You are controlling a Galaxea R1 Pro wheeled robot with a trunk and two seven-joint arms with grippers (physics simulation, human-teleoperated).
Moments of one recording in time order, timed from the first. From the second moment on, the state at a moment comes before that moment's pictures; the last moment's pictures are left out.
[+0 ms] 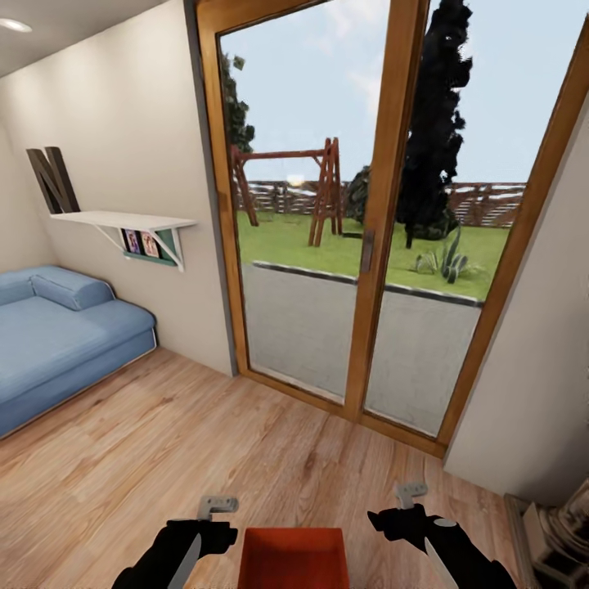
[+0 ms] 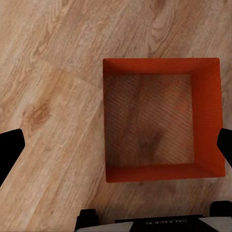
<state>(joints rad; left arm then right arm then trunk) -0.37 -0.04 -0.09 -0.71 0.09 0.52 0.04 -0.44 -0.08 0.04 -0.53 0.03 0.19 0.25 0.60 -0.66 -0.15</state>
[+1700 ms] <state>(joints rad) -0.37 -0.04 -0.08 -0.71 0.09 0.52 0.04 -0.44 -0.08 0.04 -0.52 0.03 0.19 0.25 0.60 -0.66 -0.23</state>
